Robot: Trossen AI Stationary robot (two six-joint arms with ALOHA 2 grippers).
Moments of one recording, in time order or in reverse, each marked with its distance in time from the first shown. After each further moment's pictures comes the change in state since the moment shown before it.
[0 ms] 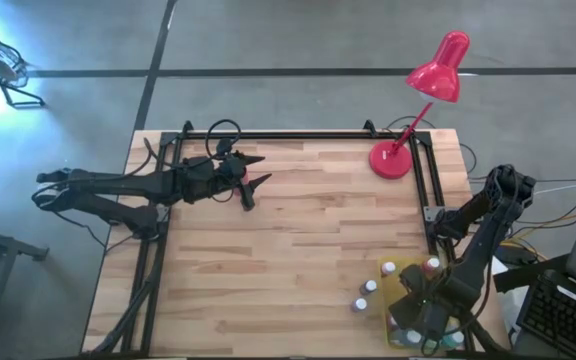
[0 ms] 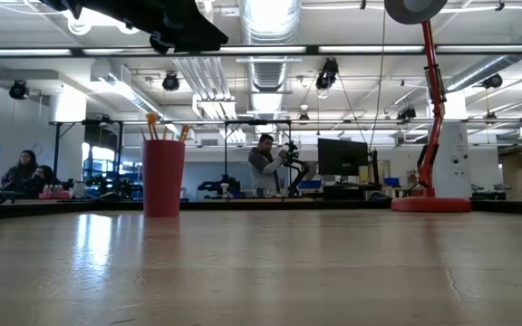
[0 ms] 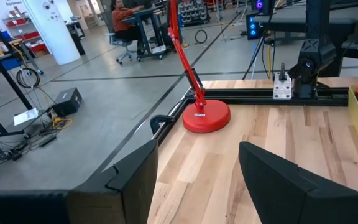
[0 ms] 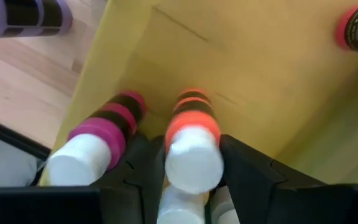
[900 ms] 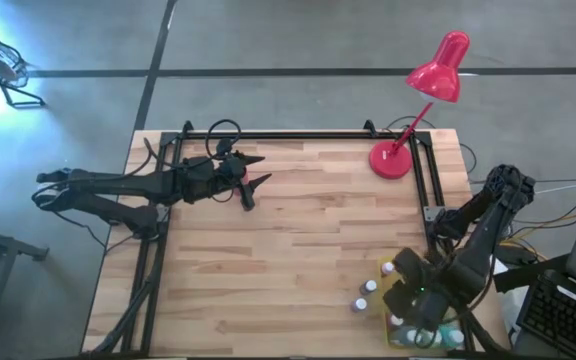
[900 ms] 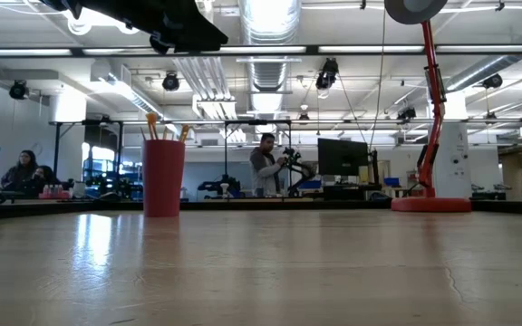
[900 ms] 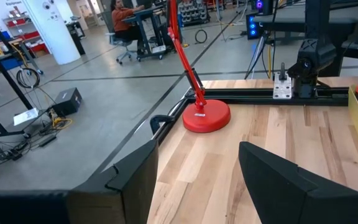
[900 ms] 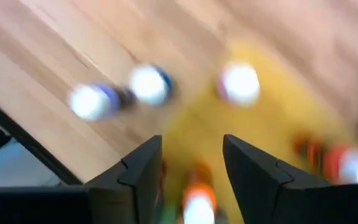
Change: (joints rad) left arm 0.000 0.000 0.000 -0.001 0.000 0.000; right arm -0.100 -0.006 0.266 -0.322 0.211 -0.251
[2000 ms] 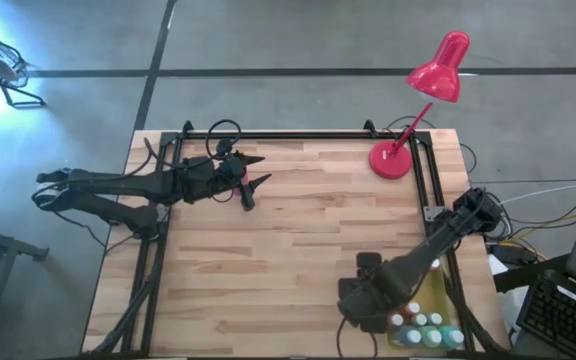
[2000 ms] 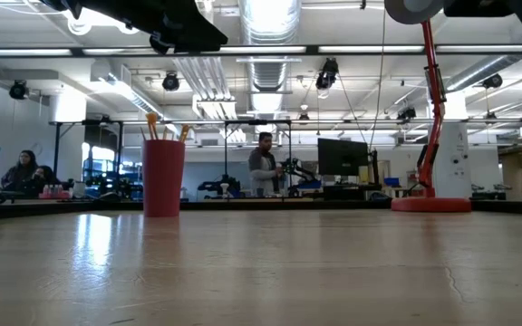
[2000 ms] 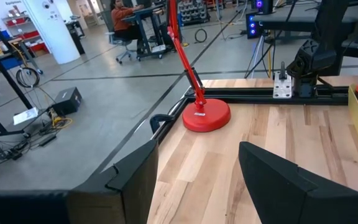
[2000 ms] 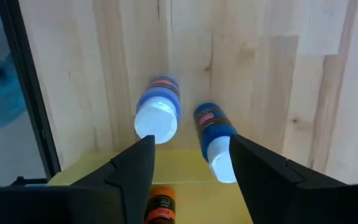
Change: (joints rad) left arm 0.000 0.000 0.000 -0.003 0.000 0.000; right arm -0.277 0.349 0.265 0.073 -0.220 -1.163
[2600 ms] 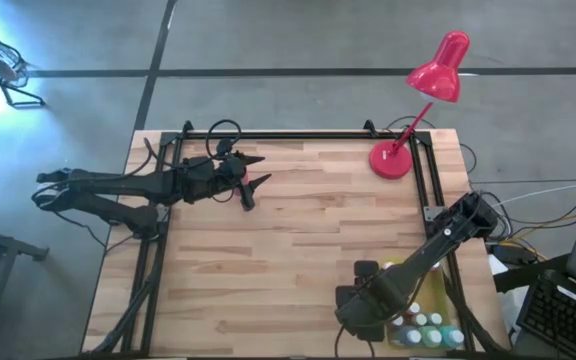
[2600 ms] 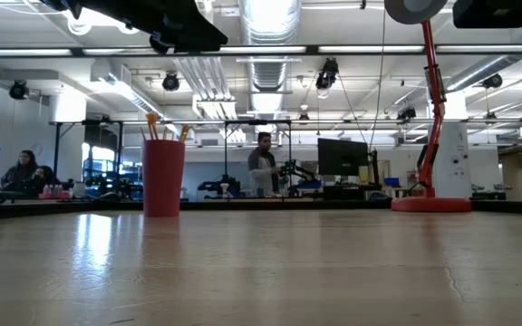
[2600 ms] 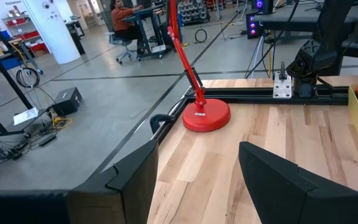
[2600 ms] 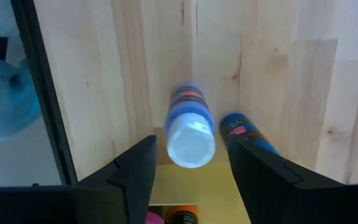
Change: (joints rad) left arm 0.000 0.000 0.000 0.000 0.000 0.000; right arm 0.023 0.045 -0.013 0.082 -0.019 0.051
